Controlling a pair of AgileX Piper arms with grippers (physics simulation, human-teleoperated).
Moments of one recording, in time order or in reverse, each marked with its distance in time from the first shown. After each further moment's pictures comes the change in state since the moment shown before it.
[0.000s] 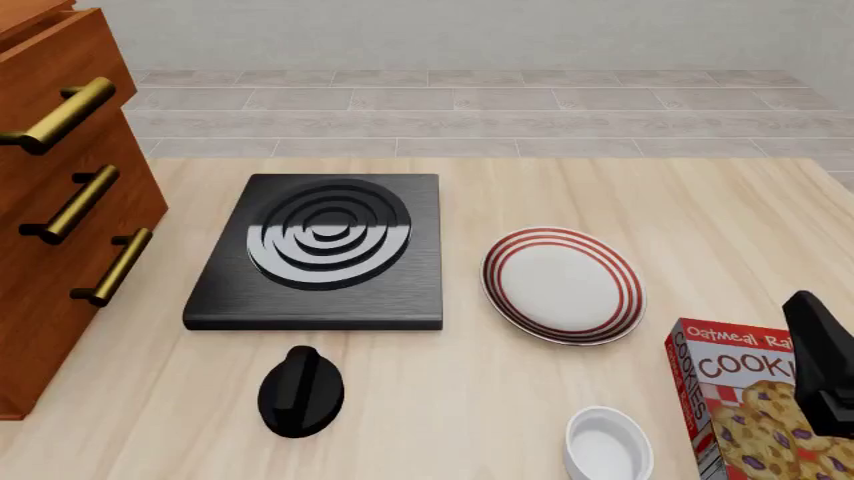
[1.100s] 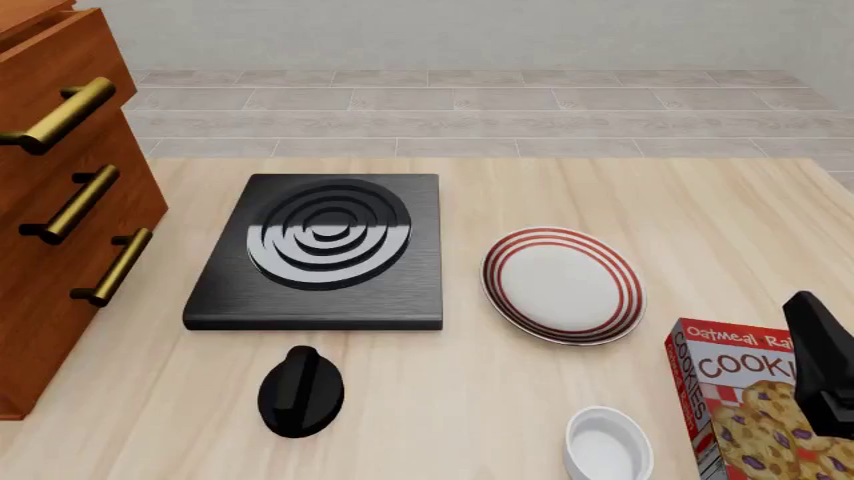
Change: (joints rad) left arm 0.047 0.016 0.172 -0.083 0.005; right arm -0.001 -0.002 0.001 0.001 0.007
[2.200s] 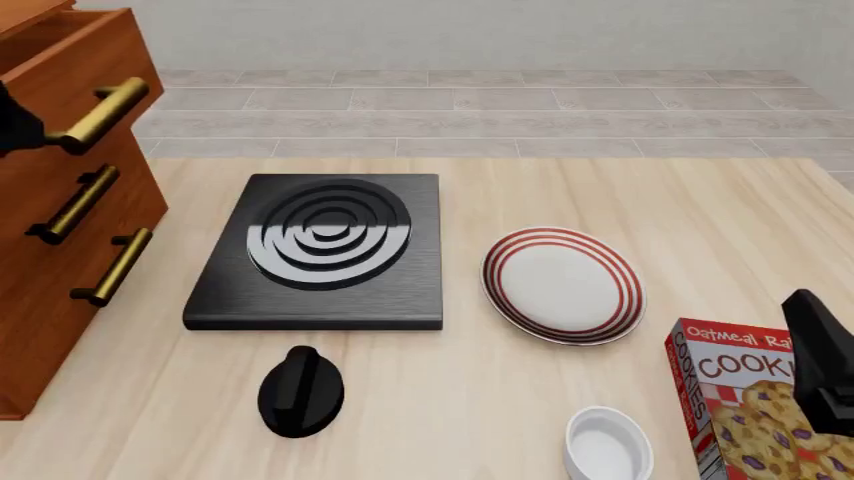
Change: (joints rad) left arm -0.144 0.001 0.014 0.015 -0.189; right arm 0.000 0.016 0.000 -0.015 0.002
